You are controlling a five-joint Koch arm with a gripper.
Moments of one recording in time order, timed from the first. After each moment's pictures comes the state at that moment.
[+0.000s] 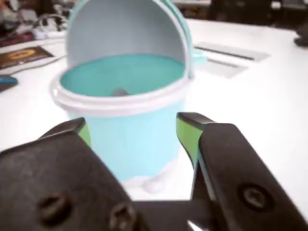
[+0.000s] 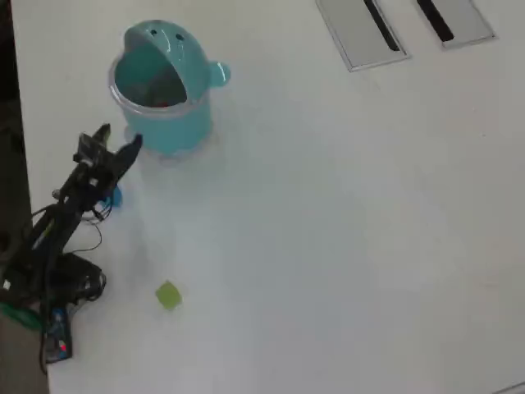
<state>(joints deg) -45.0 130.5 125.8 12.2 -87.6</state>
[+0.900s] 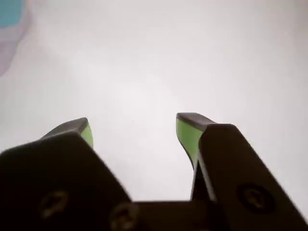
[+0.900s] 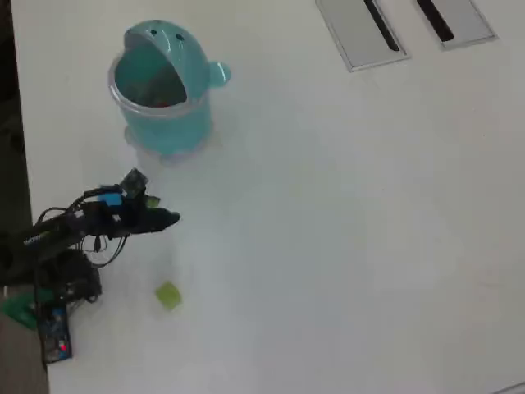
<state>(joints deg) -9.7 131.2 128.4 41.2 -113.2</state>
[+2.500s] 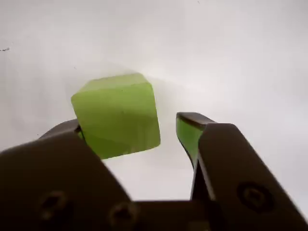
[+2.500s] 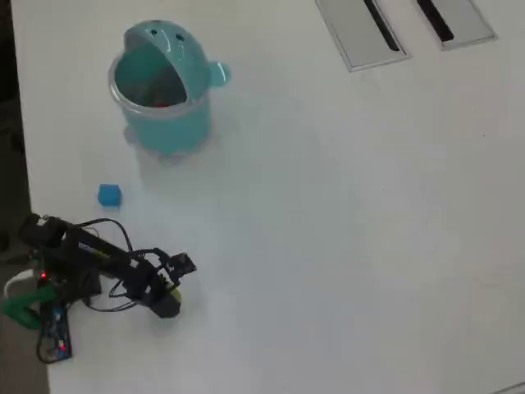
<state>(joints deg) 36.7 99.0 126.2 49.4 -145.0</state>
